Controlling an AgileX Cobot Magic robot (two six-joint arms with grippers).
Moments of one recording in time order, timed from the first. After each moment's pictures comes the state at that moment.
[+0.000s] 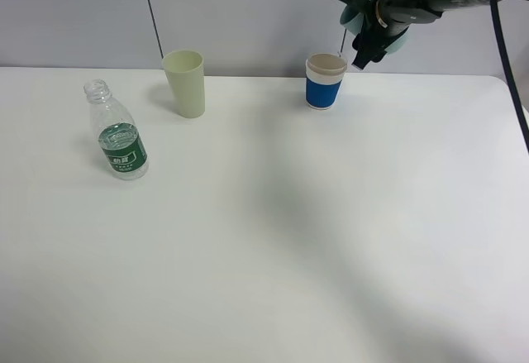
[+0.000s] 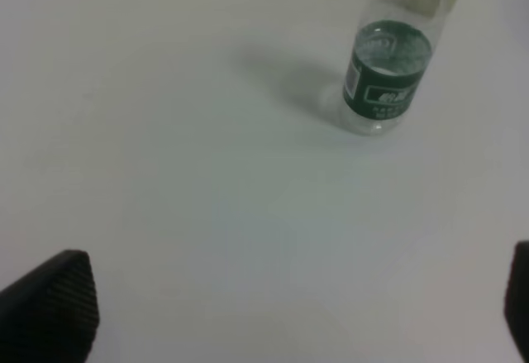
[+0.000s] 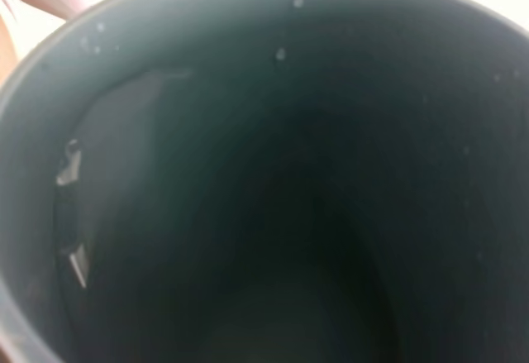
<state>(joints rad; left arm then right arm) -0.08 0.00 -0.51 0.04 1.06 -0.12 0.33 2.04 -1.50 -1.16 0.46 0.25</state>
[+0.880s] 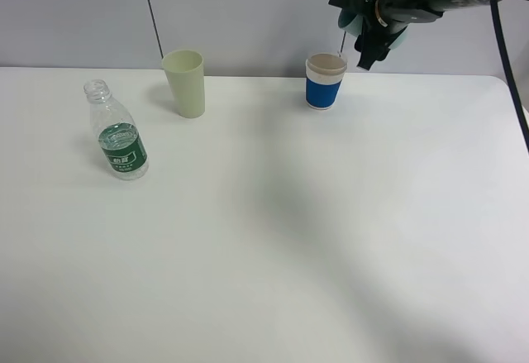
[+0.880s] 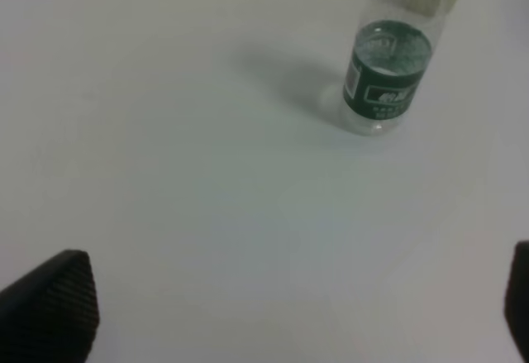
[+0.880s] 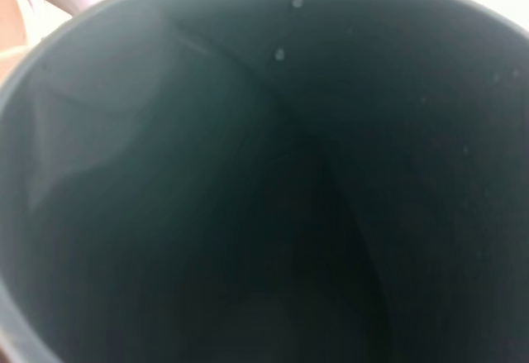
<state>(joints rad) -0.08 0.00 -0.51 0.04 1.06 -0.12 0.33 2.04 -1.50 -1.19 0.44 0.13</state>
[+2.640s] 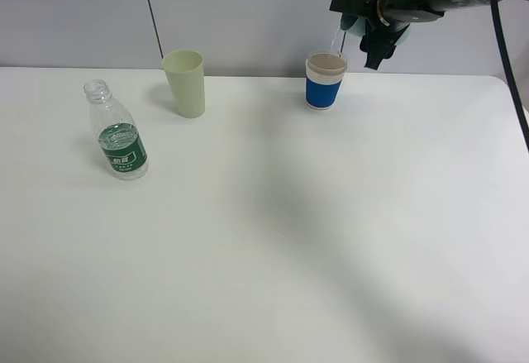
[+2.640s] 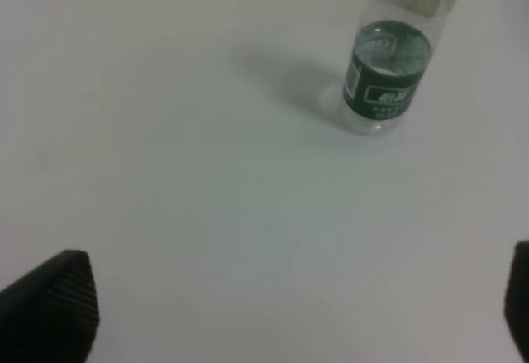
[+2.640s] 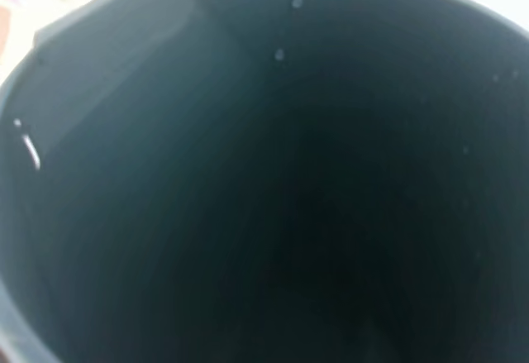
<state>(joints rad) -0.08 0.00 -0.51 0.04 1.06 -0.12 0.33 2.04 -1.50 -1.24 0.46 0.07</state>
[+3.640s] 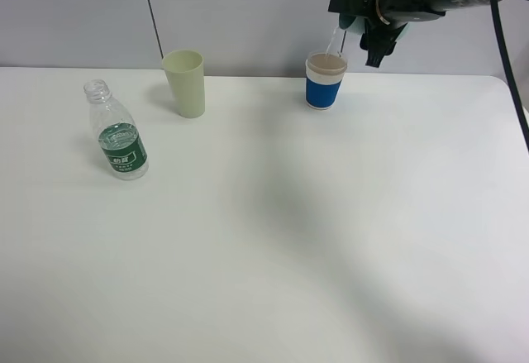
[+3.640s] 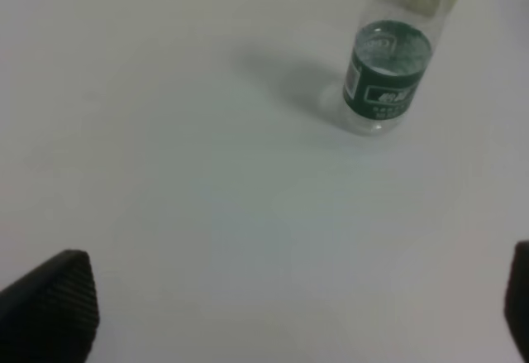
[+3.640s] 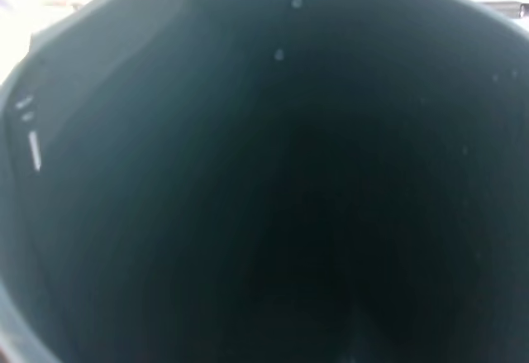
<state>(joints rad) -0.08 0.00 -0.51 0.04 1.06 -0.12 0.33 2.04 -1.50 -1.30 0.44 0.07</state>
